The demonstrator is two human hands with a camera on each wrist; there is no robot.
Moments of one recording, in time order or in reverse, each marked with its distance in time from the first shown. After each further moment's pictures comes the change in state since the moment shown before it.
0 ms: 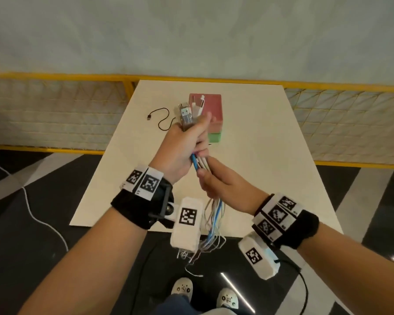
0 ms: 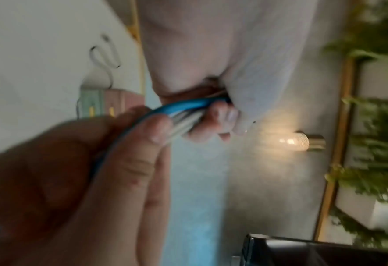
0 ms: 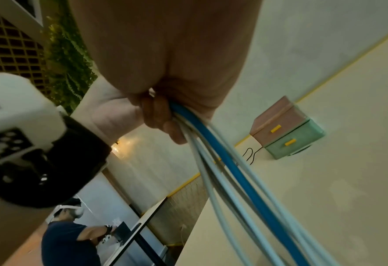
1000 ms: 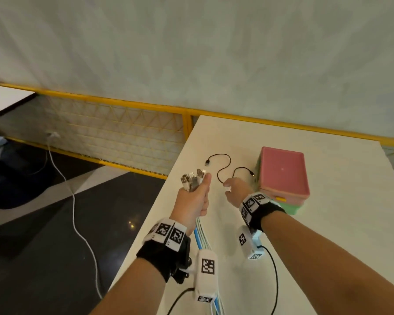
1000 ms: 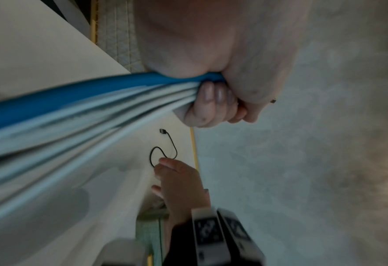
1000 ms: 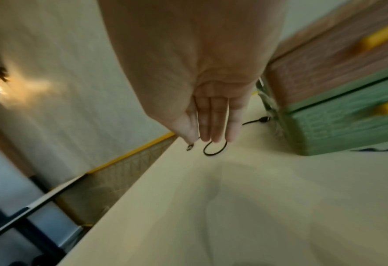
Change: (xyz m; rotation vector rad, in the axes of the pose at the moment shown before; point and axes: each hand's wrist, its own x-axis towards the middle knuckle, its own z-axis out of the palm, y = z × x) left_hand 0.117 -0.014 -0.191 0.087 0.561 -0.244; right_hand 0.327 0.118 -0.019 -0.790 0.049 0.413
